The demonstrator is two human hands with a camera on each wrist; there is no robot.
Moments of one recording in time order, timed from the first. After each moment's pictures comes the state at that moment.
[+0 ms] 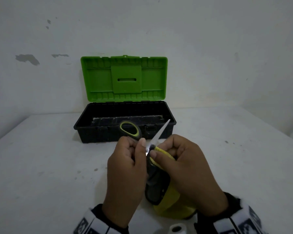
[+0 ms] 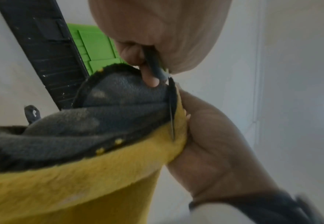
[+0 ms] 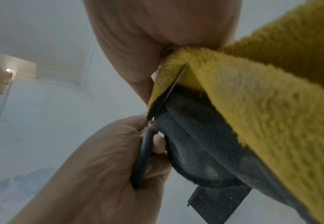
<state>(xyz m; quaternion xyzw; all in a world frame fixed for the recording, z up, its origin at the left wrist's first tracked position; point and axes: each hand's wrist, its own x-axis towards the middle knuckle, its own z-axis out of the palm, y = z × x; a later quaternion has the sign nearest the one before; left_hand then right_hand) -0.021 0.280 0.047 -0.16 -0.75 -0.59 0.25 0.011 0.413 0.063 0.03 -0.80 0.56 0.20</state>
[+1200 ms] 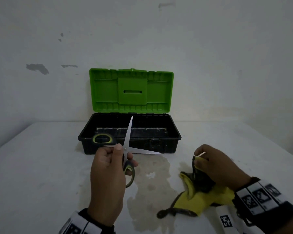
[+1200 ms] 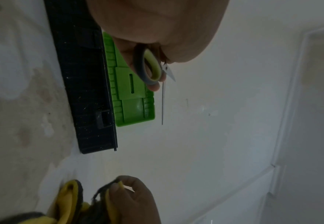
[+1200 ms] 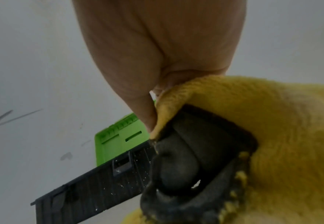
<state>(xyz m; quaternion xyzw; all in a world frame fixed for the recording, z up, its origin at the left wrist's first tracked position) -0.060 0.255 0.052 -0.01 -0.63 -0.76 0.15 -0.054 0.533 0.047 -0.10 -0.95 0.30 0.06</state>
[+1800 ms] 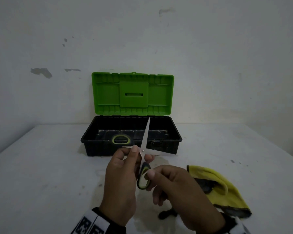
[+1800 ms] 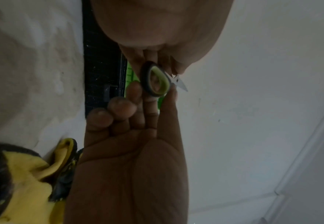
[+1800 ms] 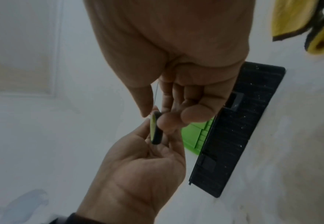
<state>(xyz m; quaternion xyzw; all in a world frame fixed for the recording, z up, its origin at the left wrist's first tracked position) -0.051 0.270 0.056 -0.04 -0.57 -0.82 0.03 -0.008 0.396 0.058 -0.01 -0.75 0.66 0.00</state>
